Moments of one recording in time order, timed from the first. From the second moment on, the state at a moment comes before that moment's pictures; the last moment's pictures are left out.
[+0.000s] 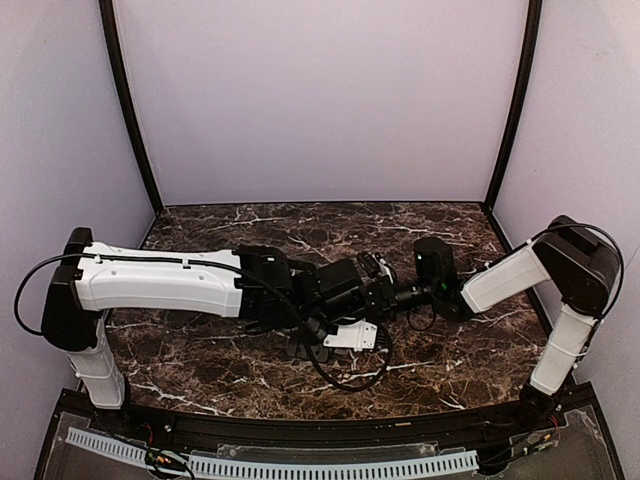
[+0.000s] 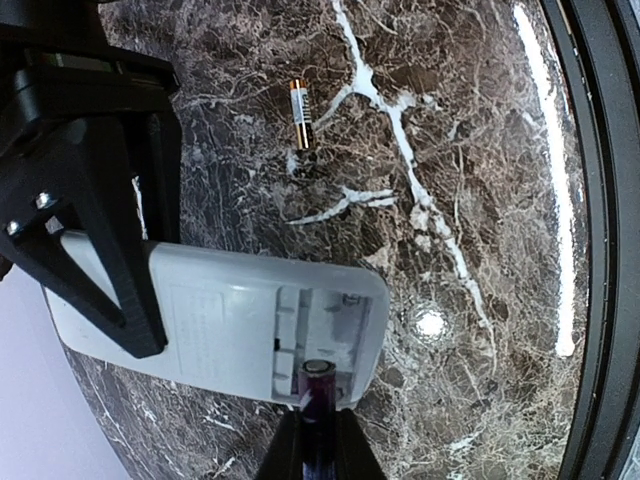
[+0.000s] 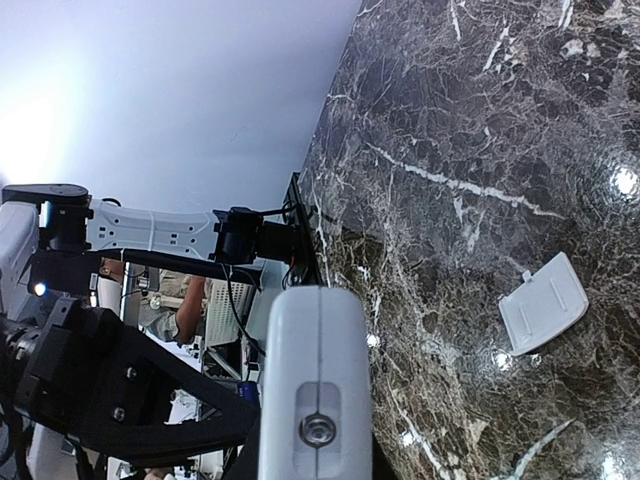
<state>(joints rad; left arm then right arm) -1.30 1.82 1.57 -0.93 -0.29 0.55 0.69 1.75 0.69 0.71 -1.00 0.96</state>
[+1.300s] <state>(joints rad) -1.31 1.90 1.60 -0.97 -0.32 0.55 0.72 1.78 0.69 0.77 -0.94 1.02</state>
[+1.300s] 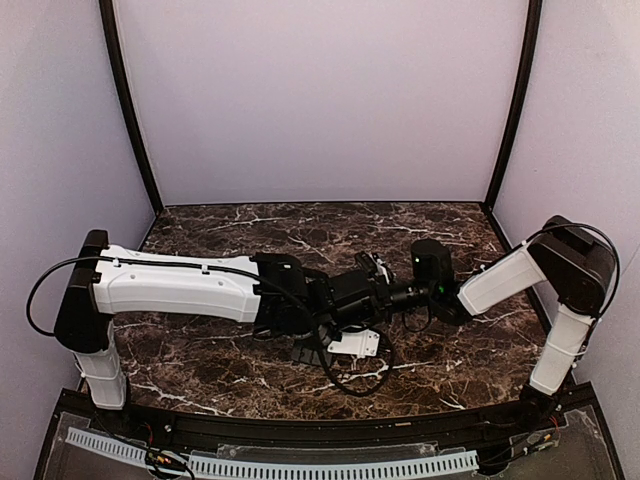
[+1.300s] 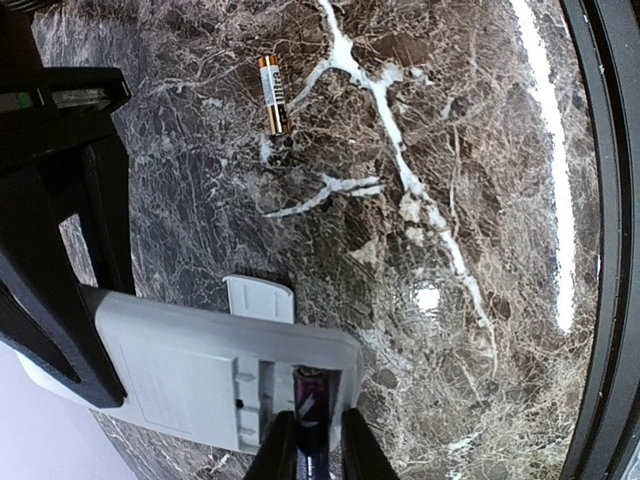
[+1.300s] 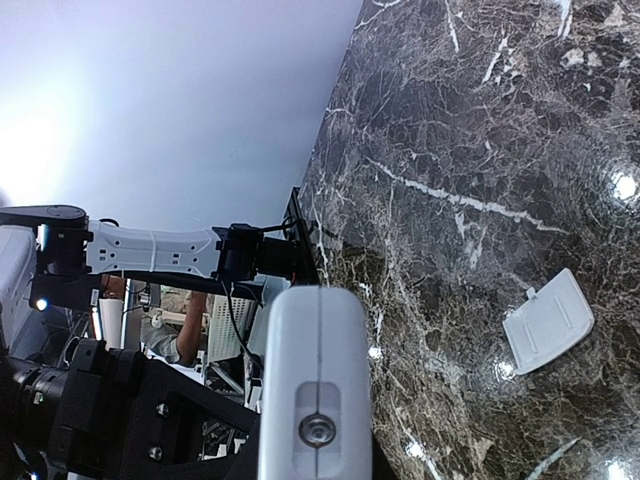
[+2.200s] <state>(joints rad) -1.31 1.62 1.48 -0.75 -0.29 0.46 0.69 1.79 0.67 0.87 -0.96 1.04</state>
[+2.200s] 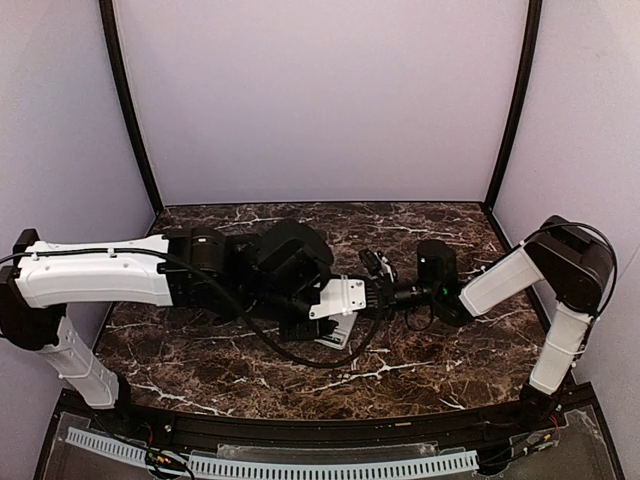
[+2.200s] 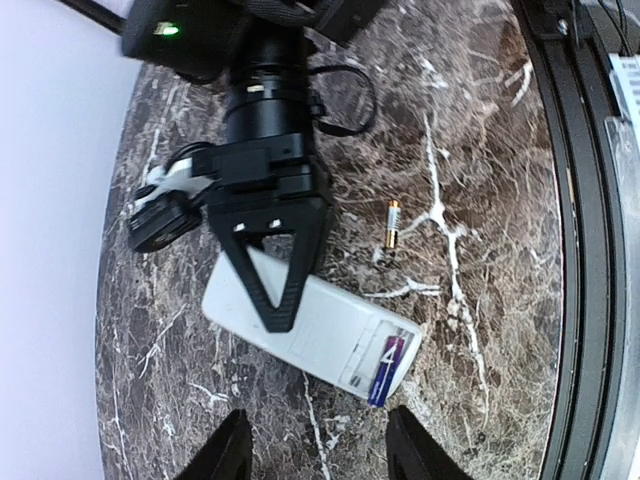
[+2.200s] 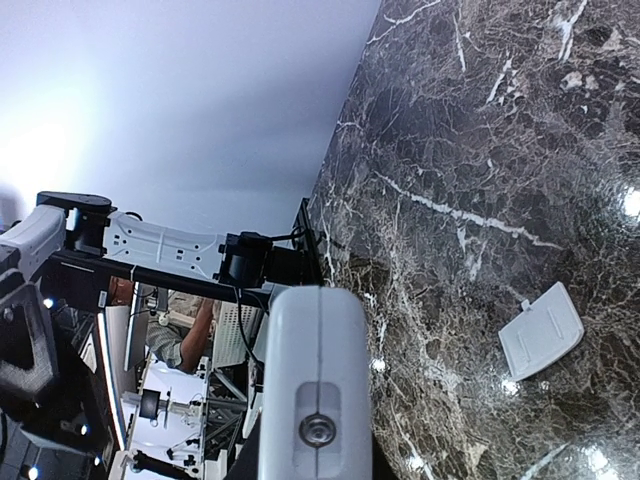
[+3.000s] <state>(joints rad) -1.16 1.43 1.04 -0.39 -0.23 -0.32 0.69 1.84 0.66 1.01 -0.85 1.13</state>
